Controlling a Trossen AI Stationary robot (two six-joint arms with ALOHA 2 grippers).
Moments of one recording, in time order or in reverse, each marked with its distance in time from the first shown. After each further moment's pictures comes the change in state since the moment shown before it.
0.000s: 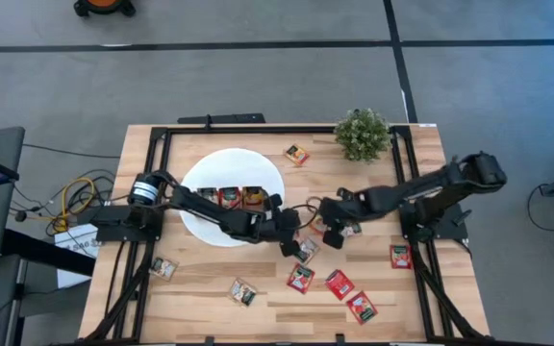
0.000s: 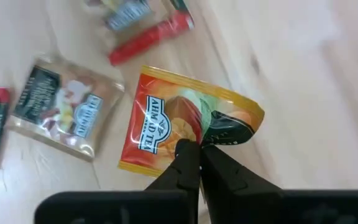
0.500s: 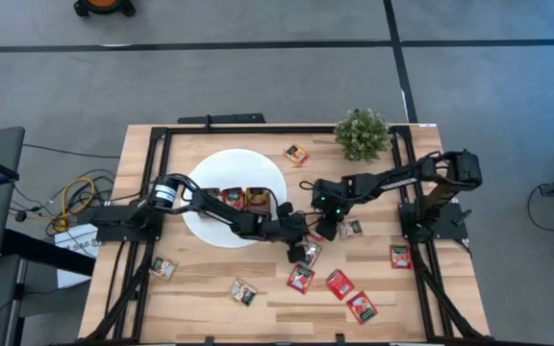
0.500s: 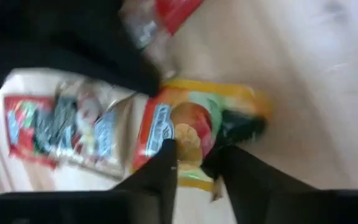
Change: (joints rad) left arm 0.053 0.165 0.004 0.214 0.263 -0.029; right arm -0.238 0.180 -0.002 0.124 -0.519 0.020
